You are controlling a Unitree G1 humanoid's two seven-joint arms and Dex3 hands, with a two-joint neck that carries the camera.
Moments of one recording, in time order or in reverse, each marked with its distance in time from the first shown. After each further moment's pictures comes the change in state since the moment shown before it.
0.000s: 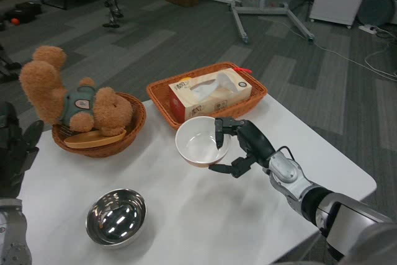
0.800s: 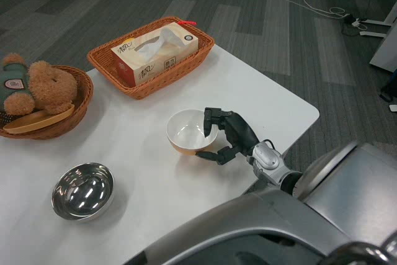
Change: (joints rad) left arm -0.006 0.000 0.021 -0.006 0.025 -0.002 0.107; right arm 0.333 0.147 -0.226 -0.009 0.033 -0.008 0.011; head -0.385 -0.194
